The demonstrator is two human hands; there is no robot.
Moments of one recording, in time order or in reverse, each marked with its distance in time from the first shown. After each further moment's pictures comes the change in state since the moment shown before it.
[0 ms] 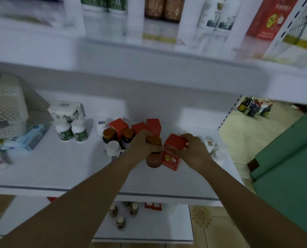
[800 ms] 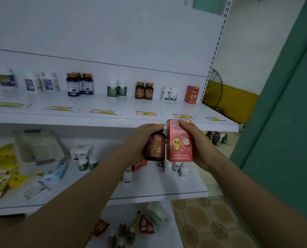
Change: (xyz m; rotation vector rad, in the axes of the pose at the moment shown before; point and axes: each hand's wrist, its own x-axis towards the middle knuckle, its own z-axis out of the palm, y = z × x) left_hand -0.283 0.184 -0.069 -0.510 -0.278 0.273; right_hand -0.297 -0.173 -0.148 0.955 -0.069 -0.244
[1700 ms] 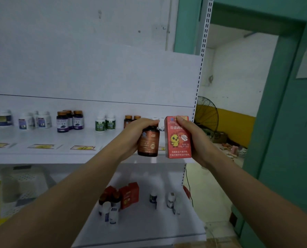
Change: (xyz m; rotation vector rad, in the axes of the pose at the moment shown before) left_hand 0.047 0.081 0.080 0.099 0.002 0.239; right_hand 0.026 -0.092 -0.070 0.019 -0.100 -0.231
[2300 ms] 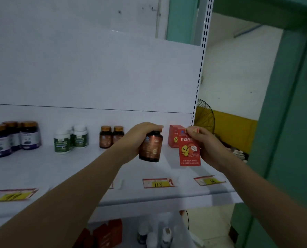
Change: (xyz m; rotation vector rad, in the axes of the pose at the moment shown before) left_hand 0.203 -0.054 -0.009 0.127 -0.043 -0.047; right_hand 0.172 0.049 -0.137 -0.100 0.228 0.059
